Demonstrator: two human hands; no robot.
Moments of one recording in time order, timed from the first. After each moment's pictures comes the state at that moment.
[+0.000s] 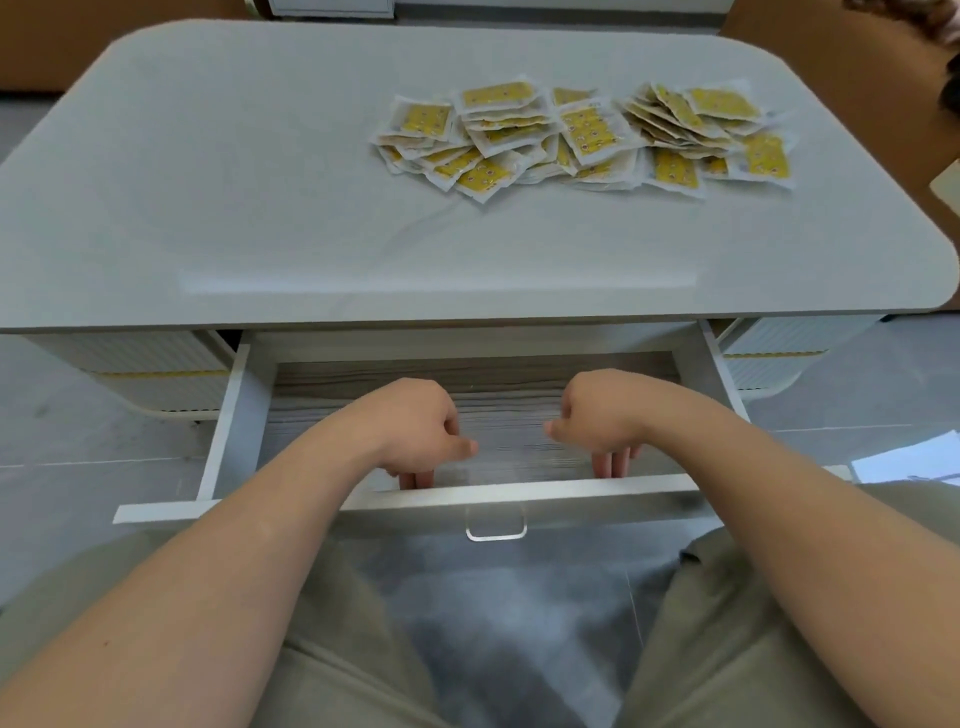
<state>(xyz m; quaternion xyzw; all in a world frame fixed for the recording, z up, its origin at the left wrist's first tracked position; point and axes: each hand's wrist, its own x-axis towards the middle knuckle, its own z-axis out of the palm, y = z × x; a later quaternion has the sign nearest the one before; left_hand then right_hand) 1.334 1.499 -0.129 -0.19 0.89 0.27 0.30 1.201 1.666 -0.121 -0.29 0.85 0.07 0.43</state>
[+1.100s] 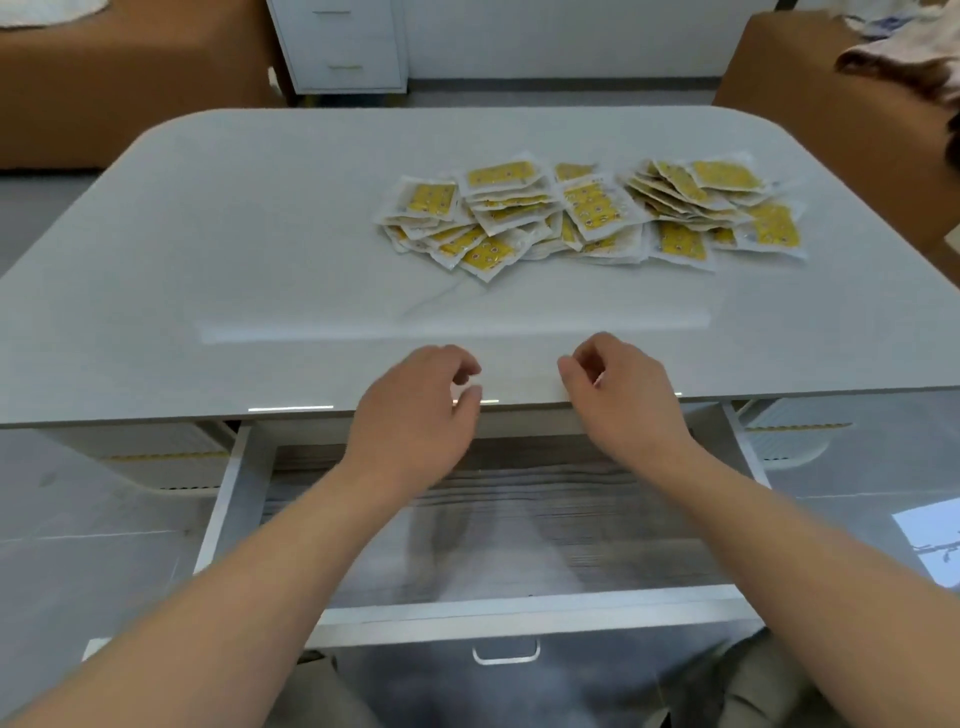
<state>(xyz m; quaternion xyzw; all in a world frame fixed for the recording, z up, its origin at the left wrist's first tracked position) 1.282 1.475 -0.122 -0.21 0.94 0.24 -0.13 1.148 1.641 -0.127 -0.27 0.91 -0.31 0.06</state>
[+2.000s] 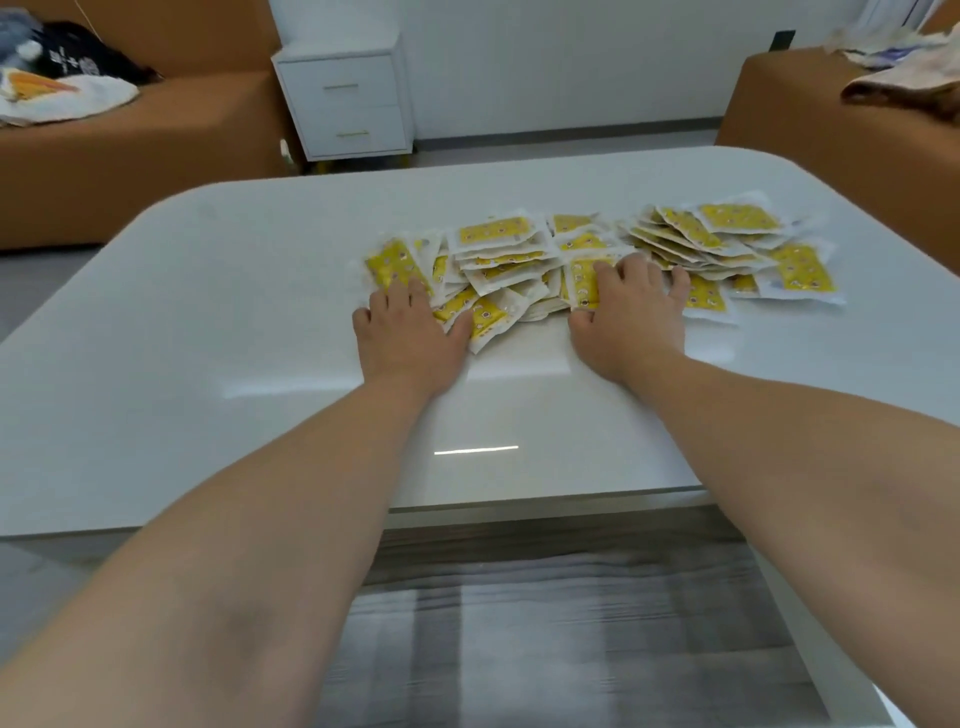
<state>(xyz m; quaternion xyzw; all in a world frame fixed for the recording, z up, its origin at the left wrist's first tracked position) 1.107 1.368 -0.163 -0.35 0.93 -0.04 -0.12 0.968 1.565 -0.155 -0.27 0.95 -0.09 -0.14</state>
